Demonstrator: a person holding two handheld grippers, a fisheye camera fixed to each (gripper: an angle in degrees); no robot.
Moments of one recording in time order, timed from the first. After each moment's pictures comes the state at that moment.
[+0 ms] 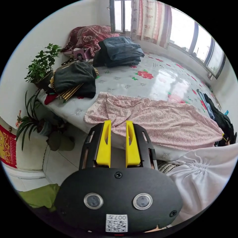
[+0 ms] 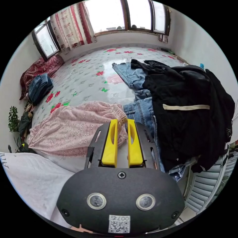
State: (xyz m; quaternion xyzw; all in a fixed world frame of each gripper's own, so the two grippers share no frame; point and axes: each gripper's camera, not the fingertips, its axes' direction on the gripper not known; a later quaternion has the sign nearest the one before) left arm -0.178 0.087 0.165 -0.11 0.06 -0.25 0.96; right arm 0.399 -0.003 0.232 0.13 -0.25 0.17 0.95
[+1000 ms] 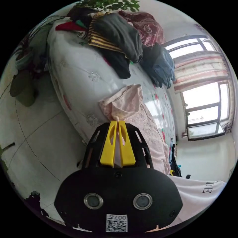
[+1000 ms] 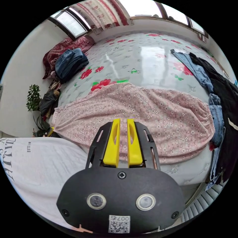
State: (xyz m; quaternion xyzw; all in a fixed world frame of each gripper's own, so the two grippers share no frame) left arm -0.380 0.292 0.243 -0.01 0.28 -0.60 0.75; right arm 0.187 -0.039 0.275 0.10 -0.41 -0.02 0.91
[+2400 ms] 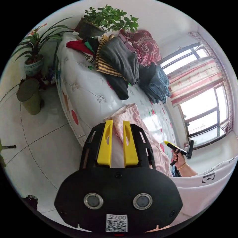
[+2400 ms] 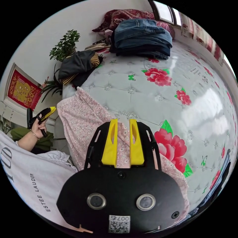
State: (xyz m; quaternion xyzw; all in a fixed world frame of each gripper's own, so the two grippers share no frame) left arm -0.412 0.281 0.185 0.02 0.17 -0.57 0.80; right arm -0.002 -0.212 0.316 0.17 -0.41 -0.35 0.83
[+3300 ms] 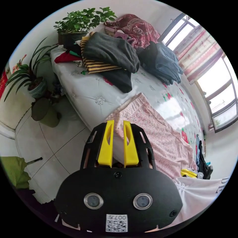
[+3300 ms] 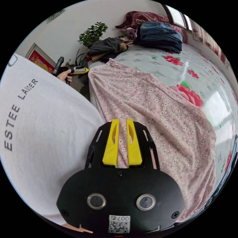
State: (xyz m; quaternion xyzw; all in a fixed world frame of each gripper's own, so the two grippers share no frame) left arm -0.382 0.190 0.225 -0.08 0.13 -0.51 0.85; right arm 0.040 -0.064 0.380 0.12 -0.42 -0.45 0.78
